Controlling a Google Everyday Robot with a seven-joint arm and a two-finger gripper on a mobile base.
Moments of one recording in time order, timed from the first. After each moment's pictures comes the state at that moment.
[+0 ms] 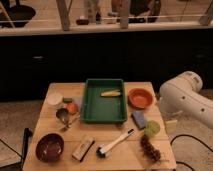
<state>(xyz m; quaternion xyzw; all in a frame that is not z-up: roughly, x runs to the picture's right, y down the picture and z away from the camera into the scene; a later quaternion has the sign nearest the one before) 0.280 0.148 0.663 -0.28 0.04 -0.09 0.96</state>
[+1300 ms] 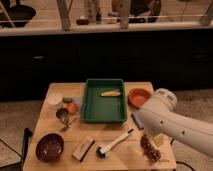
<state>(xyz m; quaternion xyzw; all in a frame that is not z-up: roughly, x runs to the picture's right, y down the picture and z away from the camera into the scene) 0.208 0.195 0.650 -0.27 0.02 -0.24 0.93</state>
